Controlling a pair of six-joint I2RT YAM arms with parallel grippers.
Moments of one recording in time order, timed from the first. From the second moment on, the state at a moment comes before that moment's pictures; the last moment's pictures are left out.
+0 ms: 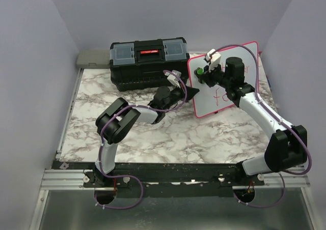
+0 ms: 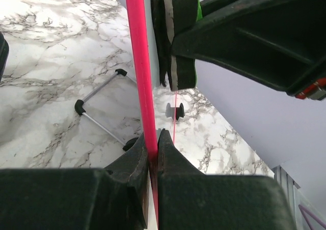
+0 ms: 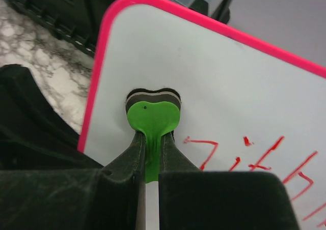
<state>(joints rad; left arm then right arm) -0.74 2.01 1.04 1.06 0.19 -0.65 0.29 1.44 1.11 -0.02 -0.31 -0.29</state>
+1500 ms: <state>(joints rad) -0.74 2.01 1.04 1.07 0.19 -0.64 0.22 1.38 0.96 -0.05 -0.39 -0.30</state>
